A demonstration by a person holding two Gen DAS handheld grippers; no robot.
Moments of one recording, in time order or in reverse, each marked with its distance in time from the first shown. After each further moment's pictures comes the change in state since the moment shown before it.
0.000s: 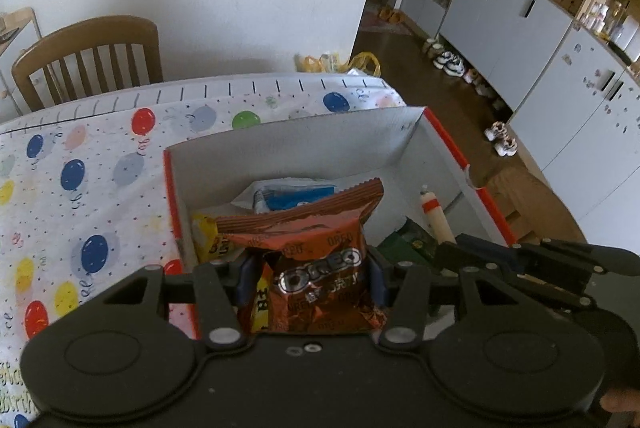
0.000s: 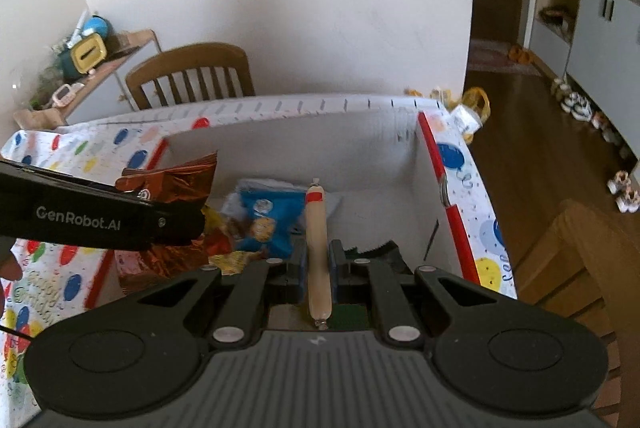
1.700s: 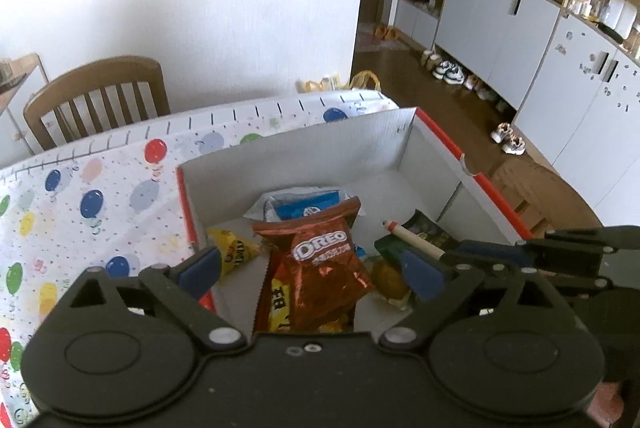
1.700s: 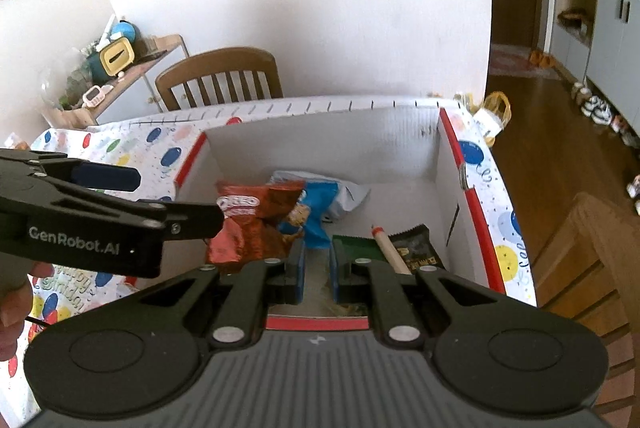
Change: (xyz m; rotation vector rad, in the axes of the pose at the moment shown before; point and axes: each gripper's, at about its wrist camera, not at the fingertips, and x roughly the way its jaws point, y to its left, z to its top) left arm -0.028 -0.010 -0.024 0.104 -0.112 0.046; right arm -0.033 0.012 -0.015 -0.024 -0.038 0.077
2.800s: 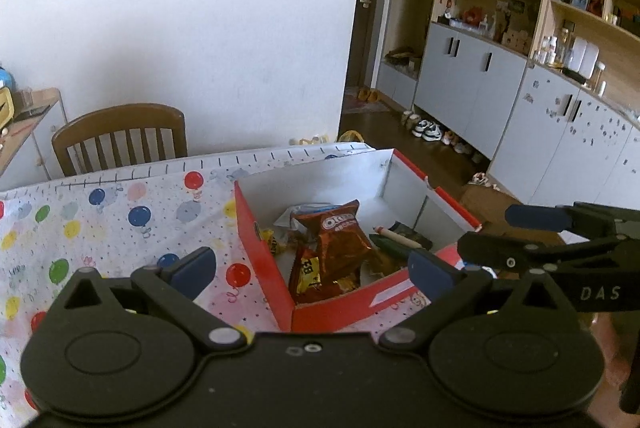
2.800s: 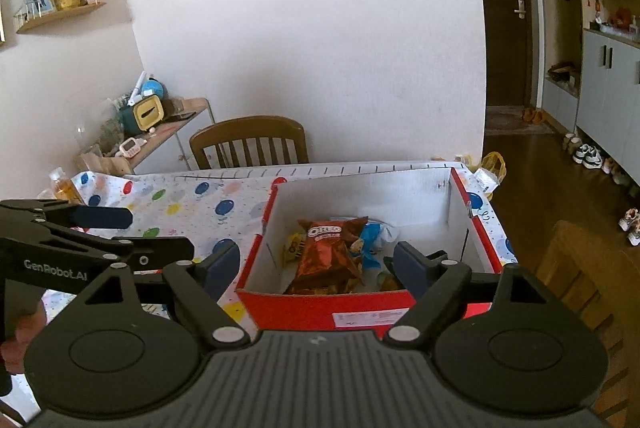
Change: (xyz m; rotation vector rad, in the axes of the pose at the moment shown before) left arm -0.121 0.042 -0.067 -0.007 -0.206 -0.063; right arm -0.115 0.066 -0.036 0.002 -0.219 0.002
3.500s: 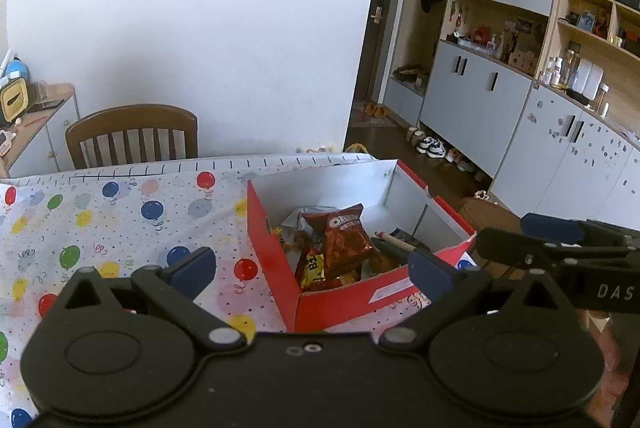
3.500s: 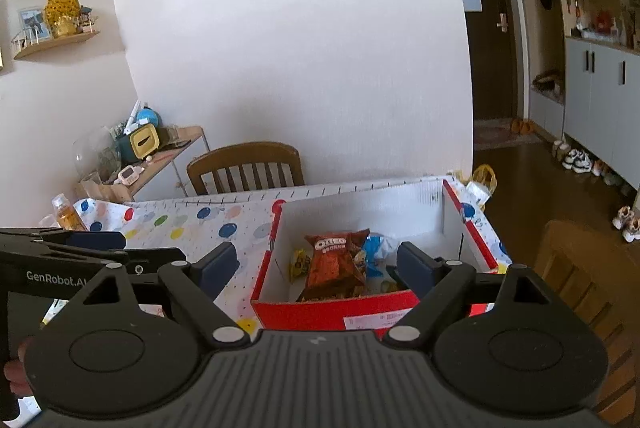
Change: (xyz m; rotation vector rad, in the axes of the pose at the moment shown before) left arm -0.027 0.005 -0.011 -0.046 -0.046 0.014; right arm -0.024 0.013 -0.009 0.044 -0.087 -0.030
